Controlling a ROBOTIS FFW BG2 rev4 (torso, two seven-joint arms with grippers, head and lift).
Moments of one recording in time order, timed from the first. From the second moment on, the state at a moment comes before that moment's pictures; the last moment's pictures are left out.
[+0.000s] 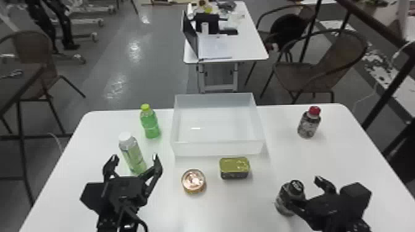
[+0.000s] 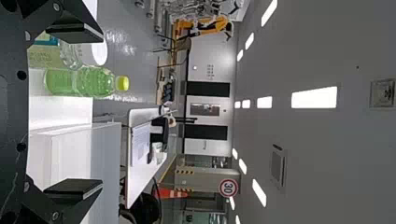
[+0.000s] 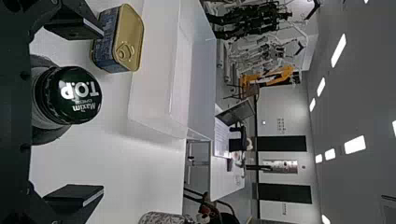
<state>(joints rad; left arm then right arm) 0.36 0.01 -0.02 -1.67 0.04 -0.38 0.06 0.30 -0.12 0.00 -1.55 -0.09 -0.09 0.35</state>
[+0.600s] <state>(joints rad) 0.36 0.00 -0.02 -1.66 0.04 -0.39 0.06 0.25 -0.12 0.00 -1.49 -0.06 0.00 0.42</state>
